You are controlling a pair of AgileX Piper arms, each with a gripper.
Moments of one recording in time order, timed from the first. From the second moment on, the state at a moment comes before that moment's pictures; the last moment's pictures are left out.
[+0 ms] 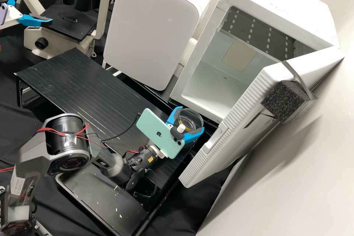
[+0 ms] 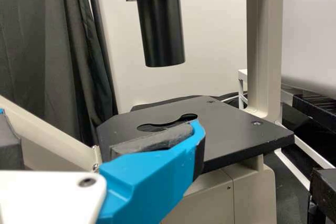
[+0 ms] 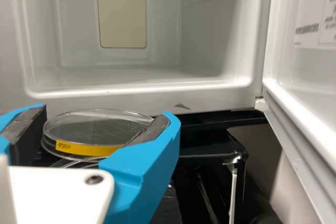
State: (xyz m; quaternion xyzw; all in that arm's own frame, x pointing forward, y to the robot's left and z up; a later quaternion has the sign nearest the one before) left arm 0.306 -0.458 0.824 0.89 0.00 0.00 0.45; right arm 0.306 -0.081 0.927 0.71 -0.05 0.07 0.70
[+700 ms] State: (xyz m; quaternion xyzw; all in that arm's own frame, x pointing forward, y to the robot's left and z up) left arm 0.306 -0.458 0.824 0.89 0.00 0.00 0.45; right arm 0.314 -0.083 0.911 0.72 -0.03 0.05 0.69
